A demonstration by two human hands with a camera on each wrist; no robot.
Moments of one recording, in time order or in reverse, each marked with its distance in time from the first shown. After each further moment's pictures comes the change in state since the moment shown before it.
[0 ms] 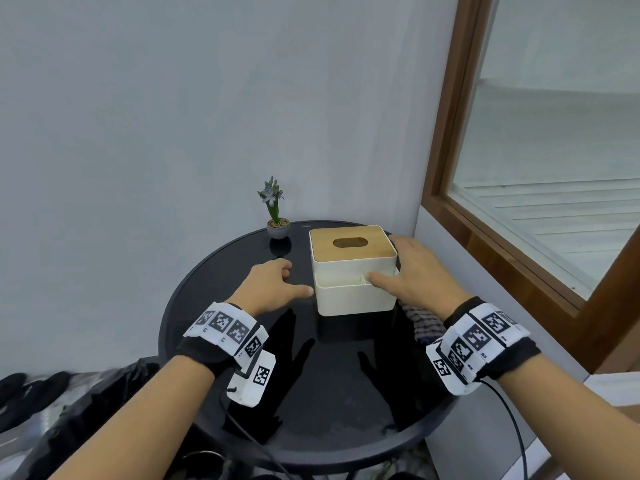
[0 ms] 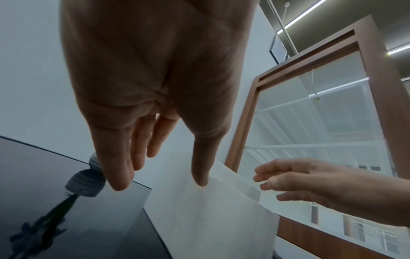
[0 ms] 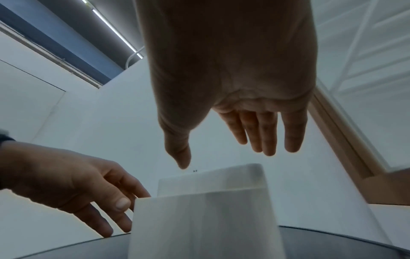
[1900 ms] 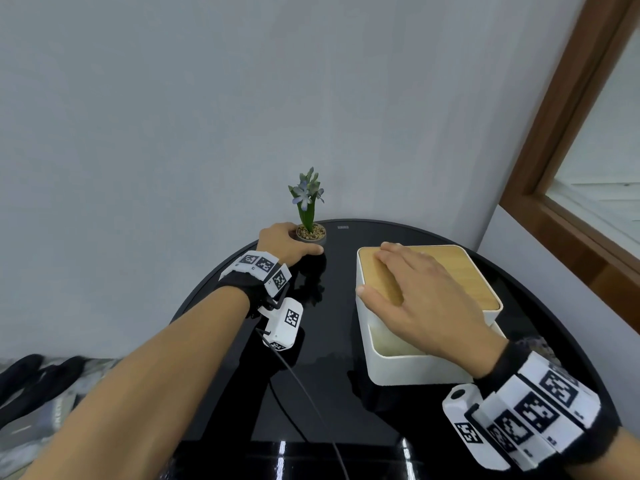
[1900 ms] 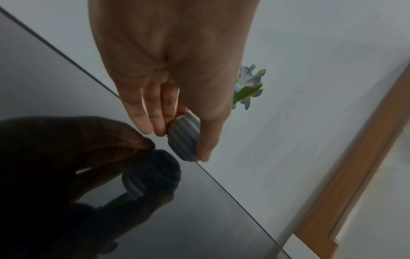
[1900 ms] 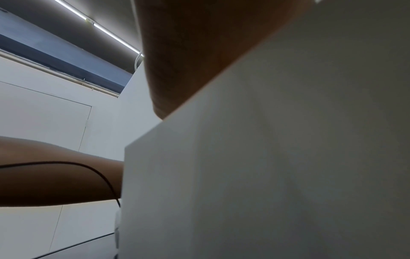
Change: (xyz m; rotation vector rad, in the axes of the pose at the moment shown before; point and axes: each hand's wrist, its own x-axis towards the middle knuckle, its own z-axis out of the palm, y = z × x) left_hand 0.197 -0.062 -0.020 -0.082 0.193 -0.130; right_hand 0.086 -0.050 0.070 -0.085 -0.034 -0.206
